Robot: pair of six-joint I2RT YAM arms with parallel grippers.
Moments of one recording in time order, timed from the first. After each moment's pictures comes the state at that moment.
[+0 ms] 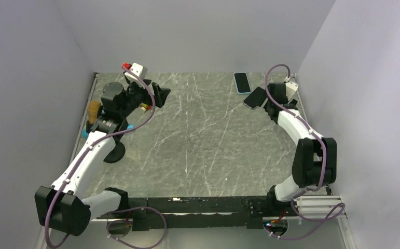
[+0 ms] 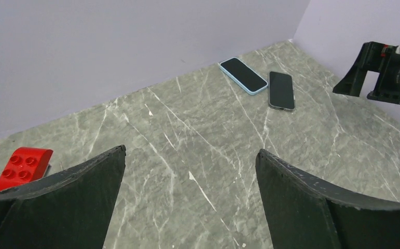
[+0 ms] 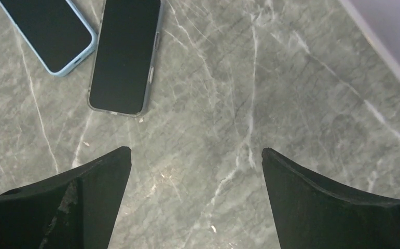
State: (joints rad) left arm -0.28 1.13 0.98 0.15 0.31 -0.09; right arm 0.06 1.51 1.02 -0.20 0.44 0.48
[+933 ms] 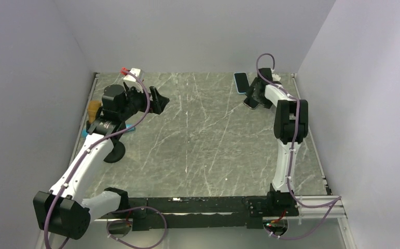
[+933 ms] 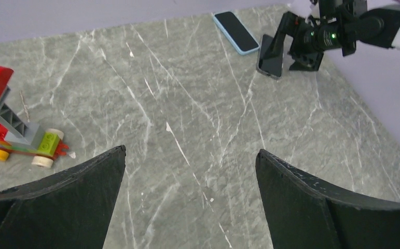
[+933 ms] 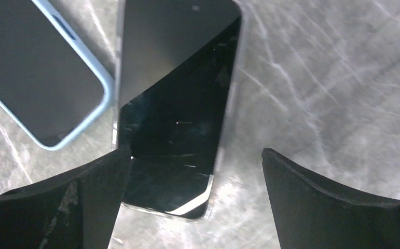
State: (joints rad) left arm -0.25 1.09 1.00 -0.10 0.31 -0.23; right arm 0.02 2.21 1.67 -0.43 0.23 0.59
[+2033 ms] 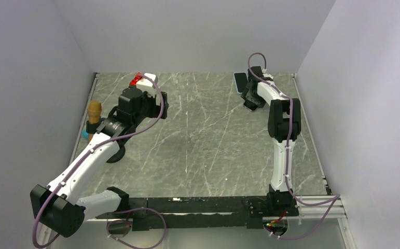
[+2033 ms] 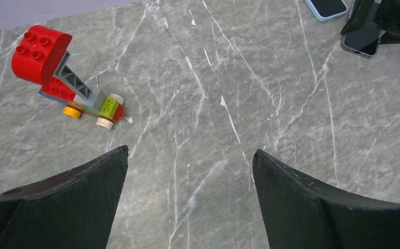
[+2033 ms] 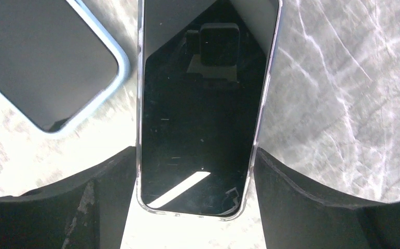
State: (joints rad) left arm -0.43 1.13 1.05 -0.28 -0.10 -0.12; right arm 0.09 2.34 1.90 -0.65 0.34 0.64
